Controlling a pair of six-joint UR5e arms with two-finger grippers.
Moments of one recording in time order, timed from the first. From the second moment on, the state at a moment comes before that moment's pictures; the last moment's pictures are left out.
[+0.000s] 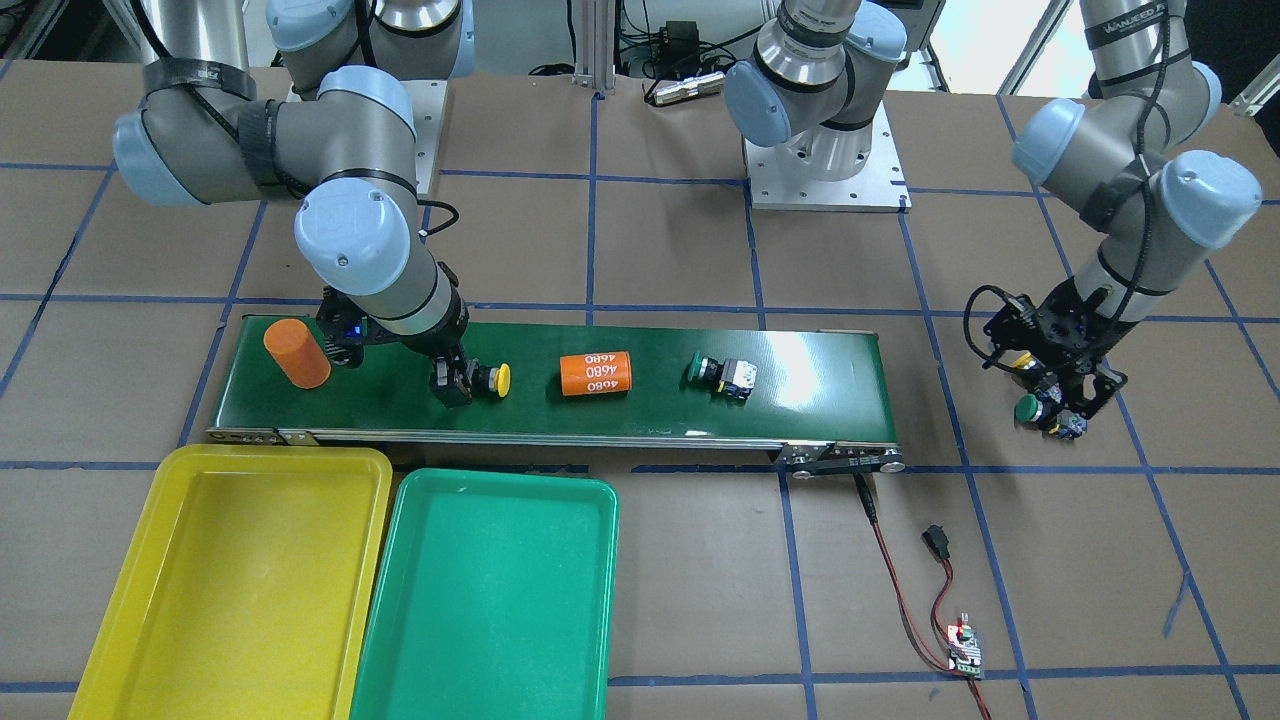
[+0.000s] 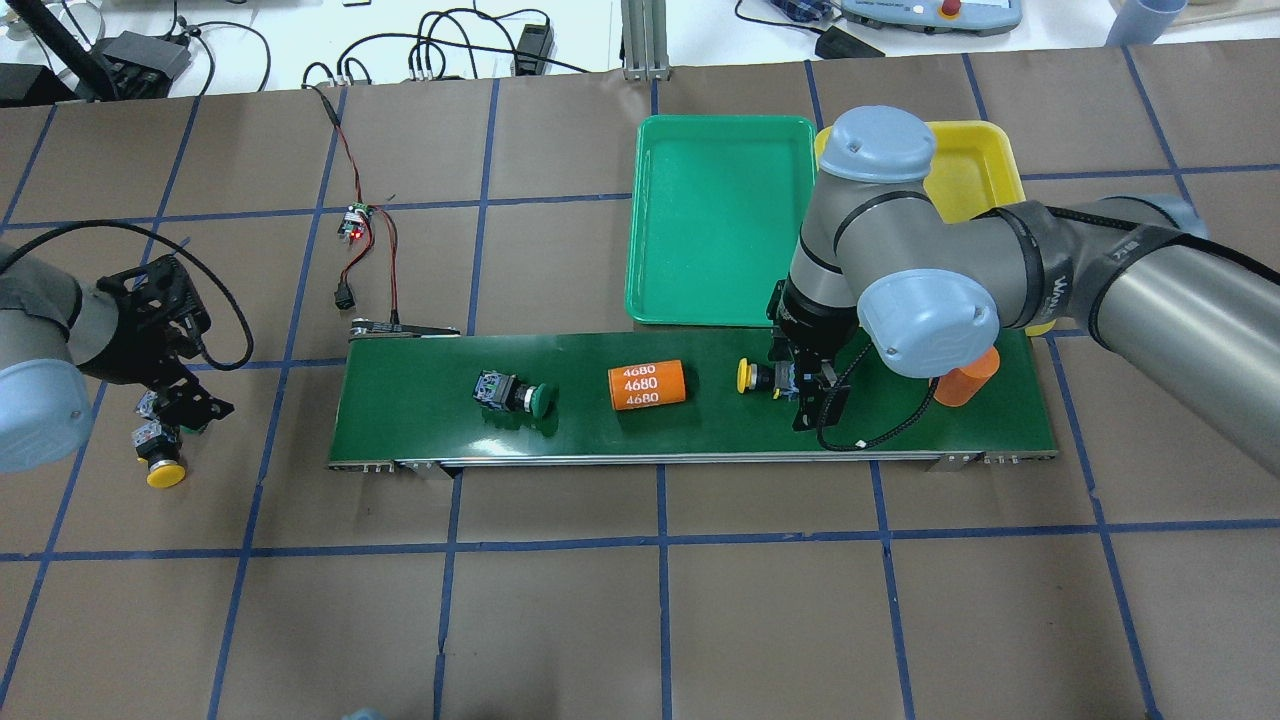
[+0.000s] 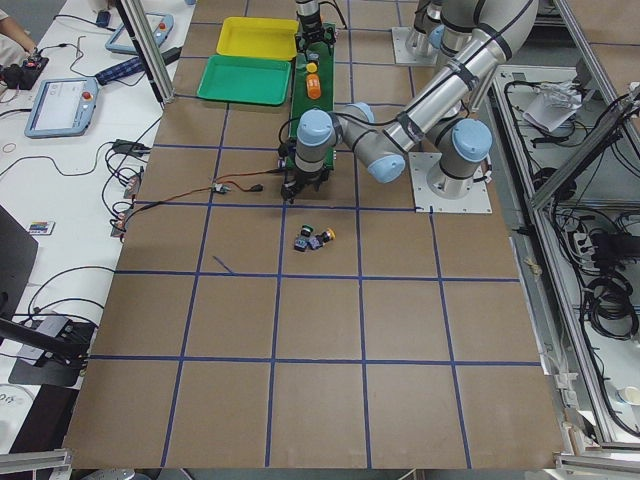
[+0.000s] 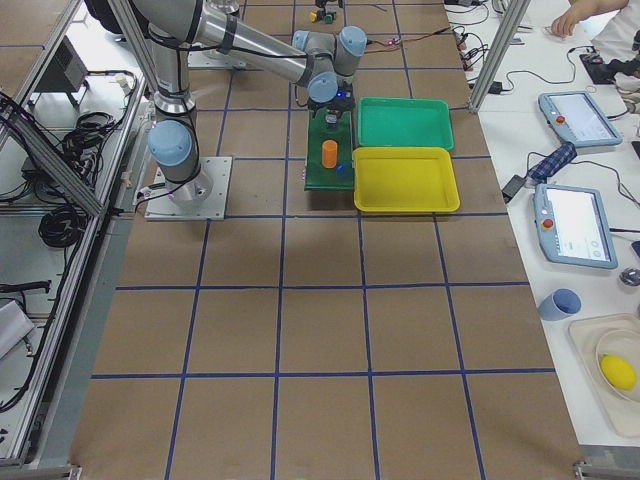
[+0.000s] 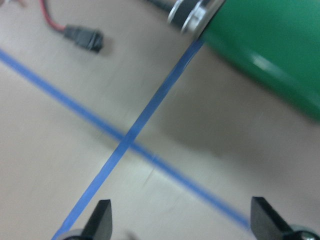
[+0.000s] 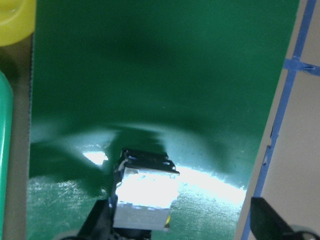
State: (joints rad) left arm -0.95 -1.73 -2.09 -0.84 1.46 1.69; right arm 1.71 -1.33 1.90 -1.93 -1.44 1.54
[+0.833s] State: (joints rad) left arm -0.89 -1.93 -2.03 -0.79 1.48 2.19; right arm 1.69 -1.34 1.94 -1.95 -1.46 1.44
